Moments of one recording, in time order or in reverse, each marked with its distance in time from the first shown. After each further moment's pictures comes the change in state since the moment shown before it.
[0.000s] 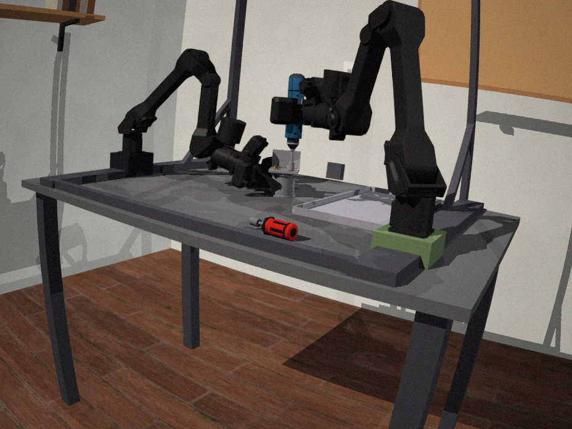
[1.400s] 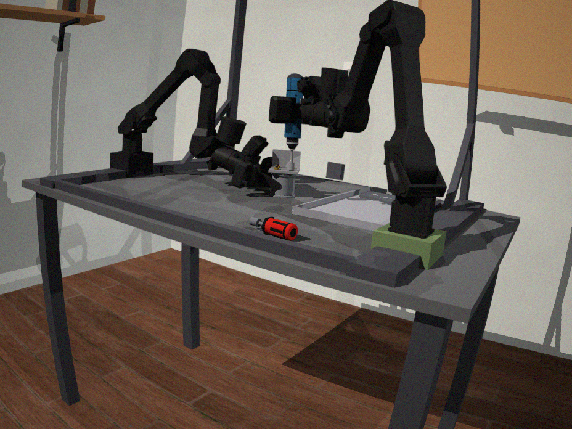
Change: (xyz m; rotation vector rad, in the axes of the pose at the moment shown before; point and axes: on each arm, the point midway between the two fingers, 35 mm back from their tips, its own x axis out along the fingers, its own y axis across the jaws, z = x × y) left arm 0.006 0.000 0.000 0.000 0.024 -0.006; right arm 0.000 0.000 0.000 0.000 0.000 0.000
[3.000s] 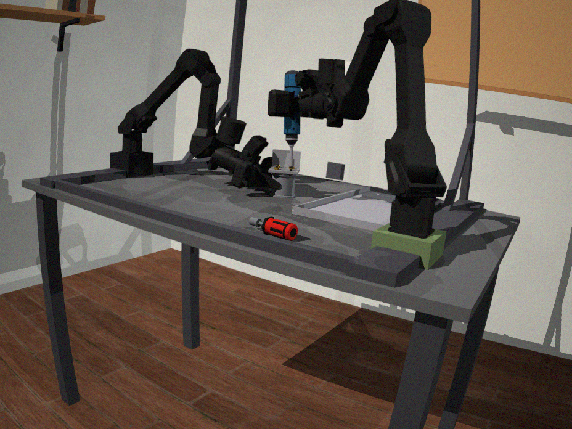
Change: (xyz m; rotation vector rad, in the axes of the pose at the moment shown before) left arm 0.008 0.001 0.010 0.002 0.068 0.003; right arm 0.000 0.000 0.000 0.000 0.000 -0.001
